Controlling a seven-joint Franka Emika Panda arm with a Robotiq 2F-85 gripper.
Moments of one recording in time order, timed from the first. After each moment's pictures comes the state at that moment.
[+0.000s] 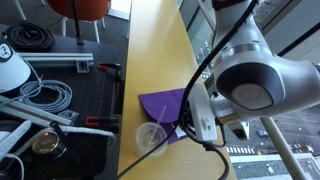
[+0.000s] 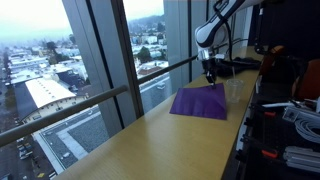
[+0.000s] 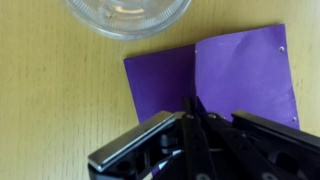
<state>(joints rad) -0.24 0.63 -0.02 -1.71 0.03 2.03 -0.39</state>
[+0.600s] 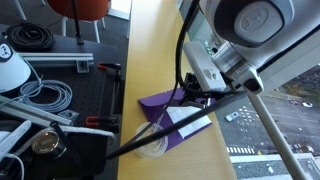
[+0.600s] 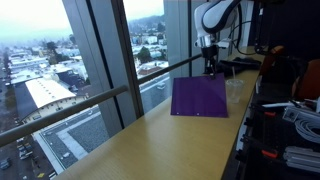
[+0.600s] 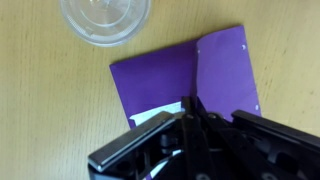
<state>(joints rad) -0.11 0.35 -0.03 -1.97 -0.11 2.16 -0.25</state>
